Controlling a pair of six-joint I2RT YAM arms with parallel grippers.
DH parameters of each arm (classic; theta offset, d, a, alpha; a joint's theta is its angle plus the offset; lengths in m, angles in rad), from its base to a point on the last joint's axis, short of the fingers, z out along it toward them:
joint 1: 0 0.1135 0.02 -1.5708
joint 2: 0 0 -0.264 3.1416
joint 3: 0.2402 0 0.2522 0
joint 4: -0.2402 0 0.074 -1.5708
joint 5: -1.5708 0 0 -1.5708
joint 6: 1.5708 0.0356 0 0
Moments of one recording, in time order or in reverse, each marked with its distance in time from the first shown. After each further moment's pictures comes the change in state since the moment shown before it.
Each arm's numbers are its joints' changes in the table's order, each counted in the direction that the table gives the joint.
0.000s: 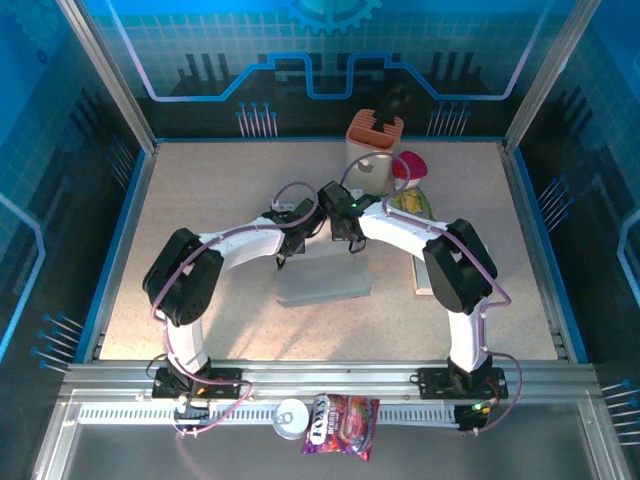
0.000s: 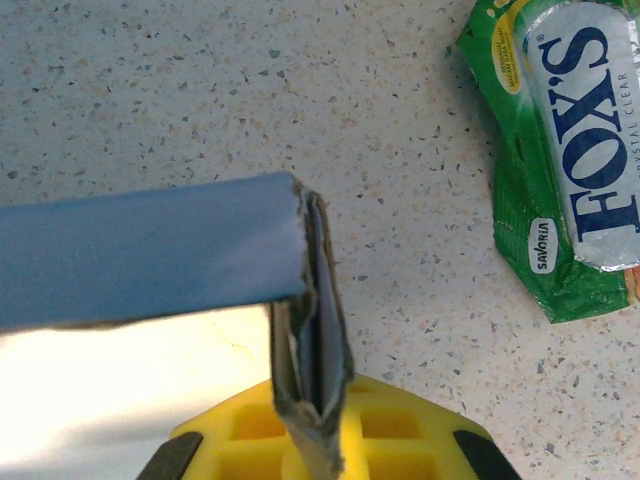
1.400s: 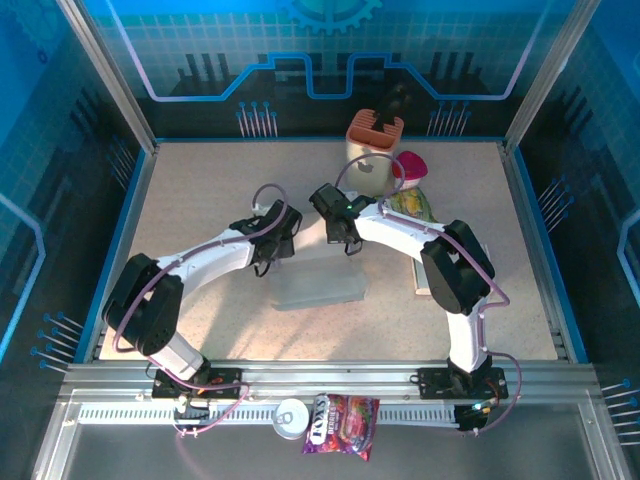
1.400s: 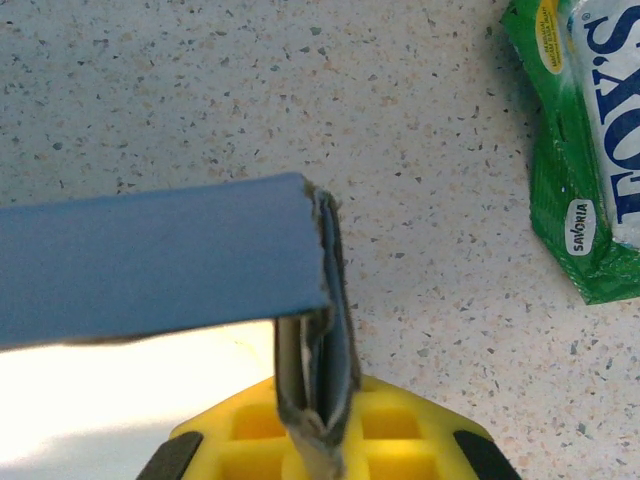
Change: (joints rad) left arm 0.062 -0.265 -0.204 0.091 -0.181 0.029; right arm 0.024 0.005 0.018 -0.023 0.017 0.019
